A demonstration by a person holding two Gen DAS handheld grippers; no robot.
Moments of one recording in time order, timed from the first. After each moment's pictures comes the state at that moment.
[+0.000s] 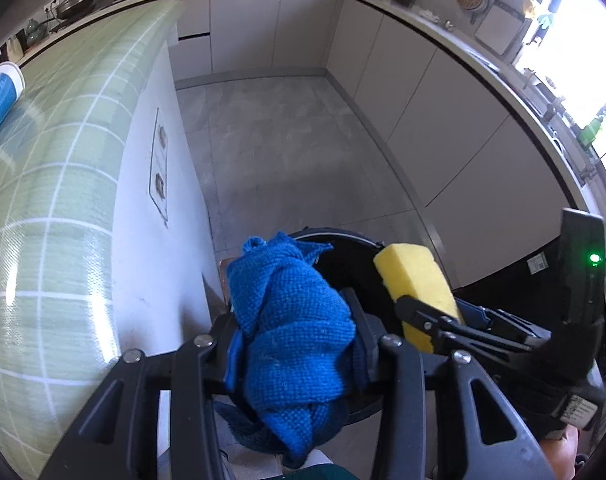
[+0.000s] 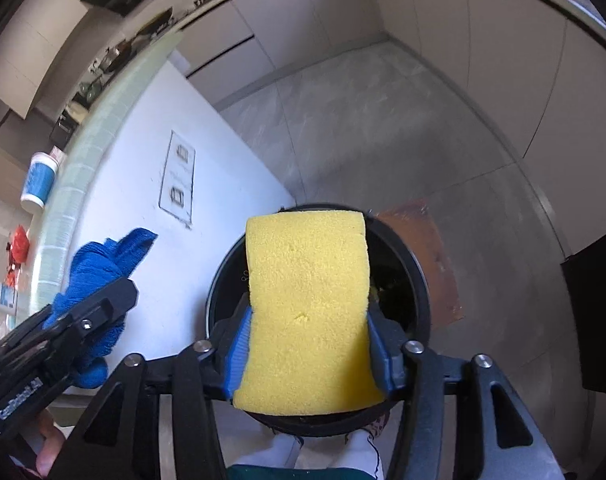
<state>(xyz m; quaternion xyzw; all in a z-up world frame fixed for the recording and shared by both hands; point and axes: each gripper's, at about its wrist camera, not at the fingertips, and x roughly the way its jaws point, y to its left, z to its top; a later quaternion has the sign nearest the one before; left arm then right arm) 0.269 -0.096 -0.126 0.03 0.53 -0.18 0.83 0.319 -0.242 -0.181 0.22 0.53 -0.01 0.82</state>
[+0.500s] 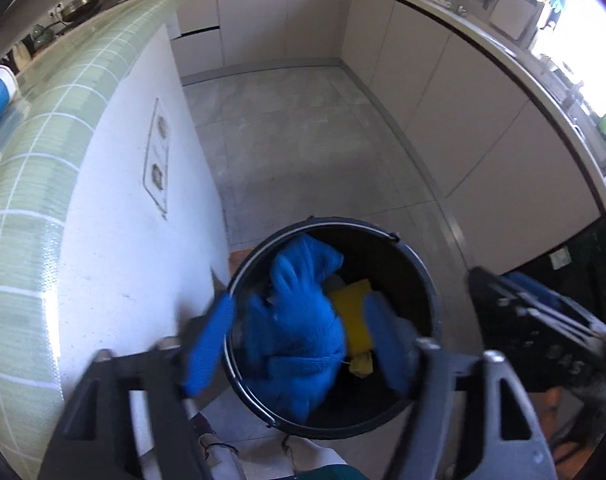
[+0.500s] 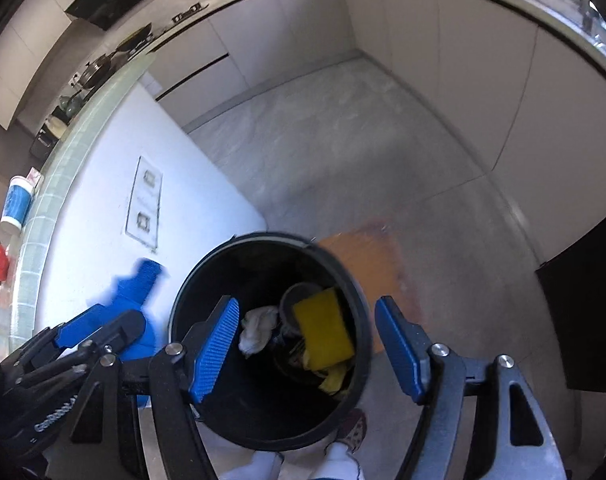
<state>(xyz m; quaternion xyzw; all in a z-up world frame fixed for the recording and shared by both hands) 0.273 -0.115 -0.136 0.06 0.54 -0.14 0.83 0.305 -0.279 -0.164 0.20 0.50 -0.08 0.84</state>
